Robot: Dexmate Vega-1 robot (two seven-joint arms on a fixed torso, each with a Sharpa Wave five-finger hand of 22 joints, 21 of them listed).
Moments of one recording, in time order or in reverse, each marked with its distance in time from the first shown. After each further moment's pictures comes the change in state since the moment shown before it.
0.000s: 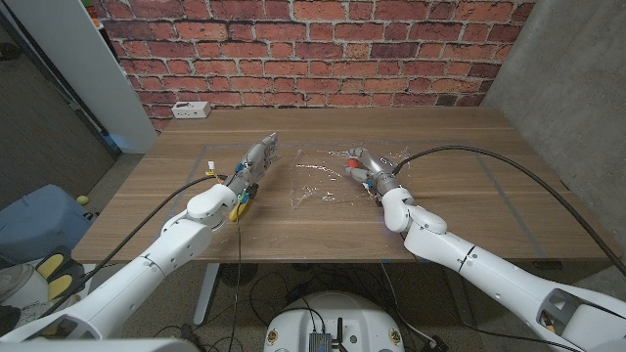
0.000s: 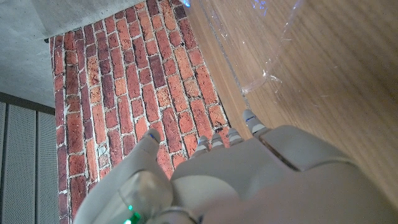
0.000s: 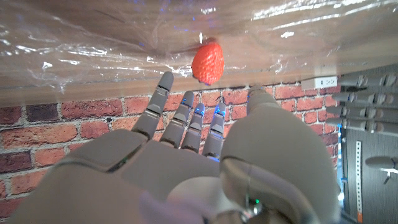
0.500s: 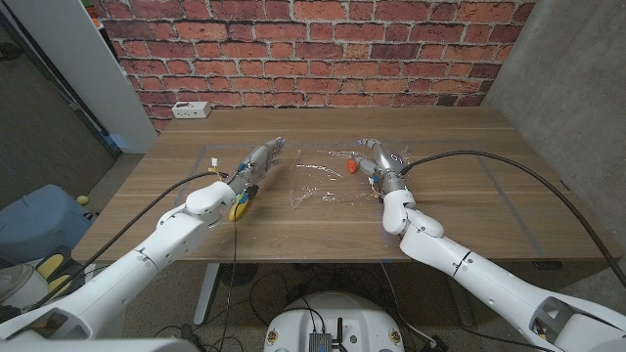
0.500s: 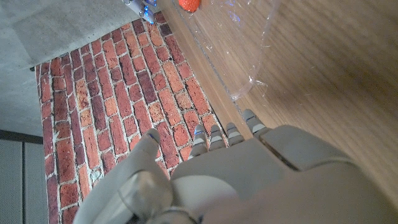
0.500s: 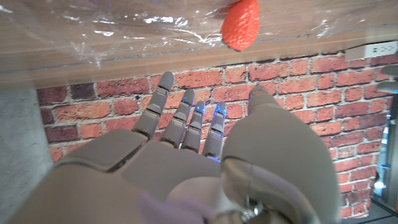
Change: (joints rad) left arm -0.035 0.077 0.036 -0.055 0.083 0.111 0.012; left_hand -0.004 -0.004 0.008 -0.008 0.000 0.144 0.037 0.015 0.005 0.121 0.024 0.028 0.000 0.093 0.023 0.007 0.000 0.000 0.008 -0.006 0.005; right arm -0.030 0.065 0.039 0.002 -0.011 -0.131 -0.176; right_hand -0.025 -0.011 -0.002 0.002 -0.022 0.016 0.005 -0.004 0.000 0.018 0.007 0.002 -0.005 0.021 0.000 0.004 -0.019 0.014 -0.021 -0.012 0.000
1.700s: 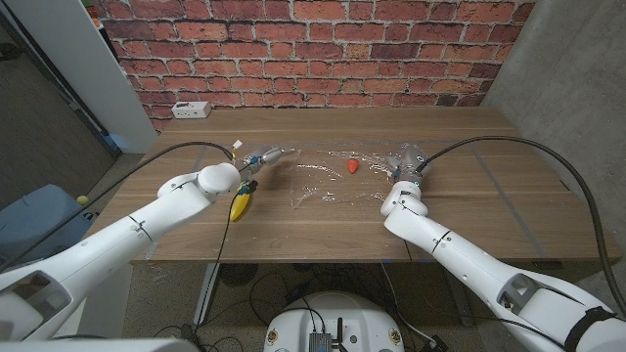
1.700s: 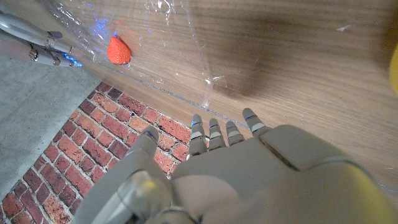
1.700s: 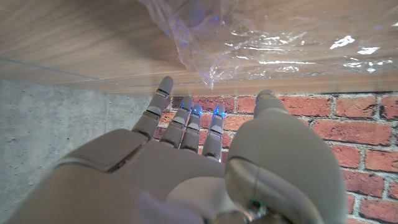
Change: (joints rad) left arm -0.181 0.133 0.180 -0.173 0.385 0.382 0.009; left_hand -0.013 0.005 0.000 0.000 0.000 0.127 0.019 0.003 0.000 0.064 -0.048 0.000 -0.001 -0.028 -0.026 -0.020 0.000 -0.004 -0.018 -0.039 0.000; right arm 0.107 0.114 0.018 0.128 0.135 -0.444 -0.100; right_hand -0.081 -0.014 -0.032 0.001 -0.018 -0.041 0.011 -0.028 0.000 -0.065 0.032 -0.028 0.000 -0.114 0.010 -0.012 -0.006 -0.059 0.013 -0.055 0.000
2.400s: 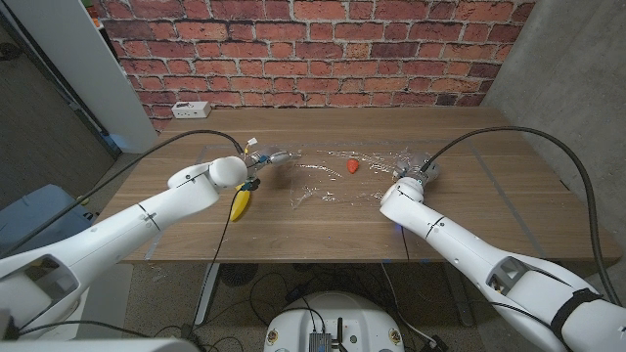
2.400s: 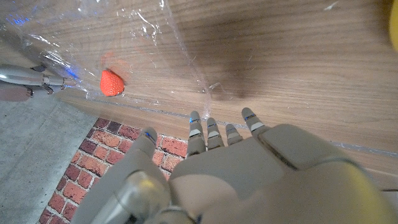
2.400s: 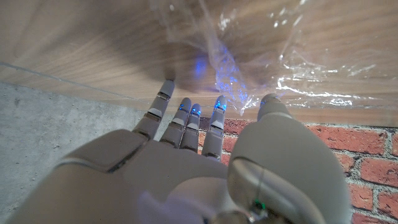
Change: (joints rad) left arm -0.088 0.004 0.089 -0.024 0.179 0.096 -0.111; left_hand -0.032 -0.005 -0.006 0.020 0.000 0.026 -0.005 -0.007 0.000 0.005 -0.012 -0.014 0.003 -0.032 -0.018 -0.004 0.002 0.000 0.000 -0.016 0.005; right arm 0.088 0.038 -0.018 0.088 0.117 -0.174 -0.010; right_hand -0.034 -0.005 -0.013 -0.031 0.004 0.162 0.032 0.048 0.000 0.018 0.003 0.019 0.000 -0.004 0.005 0.016 -0.024 0.015 0.003 -0.032 0.000
